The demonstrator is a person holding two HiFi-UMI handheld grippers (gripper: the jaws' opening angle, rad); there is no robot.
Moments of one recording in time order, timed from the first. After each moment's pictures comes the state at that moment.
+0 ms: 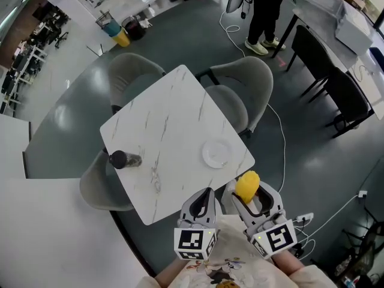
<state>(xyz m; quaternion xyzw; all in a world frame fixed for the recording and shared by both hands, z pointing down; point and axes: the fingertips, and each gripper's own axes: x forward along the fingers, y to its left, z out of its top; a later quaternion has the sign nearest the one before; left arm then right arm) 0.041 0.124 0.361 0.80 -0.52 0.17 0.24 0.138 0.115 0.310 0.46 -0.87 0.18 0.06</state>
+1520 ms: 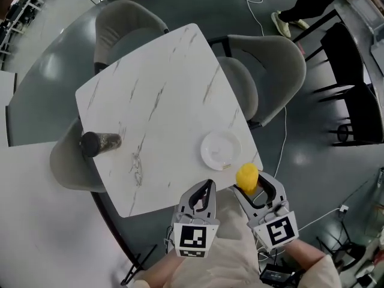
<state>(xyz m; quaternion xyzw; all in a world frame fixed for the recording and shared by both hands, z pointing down) 0.019 0.059 0.492 0.76 -0.54 0.20 0.30 0.098 0.038 0.461 0.34 -0.90 0.19 0.19</state>
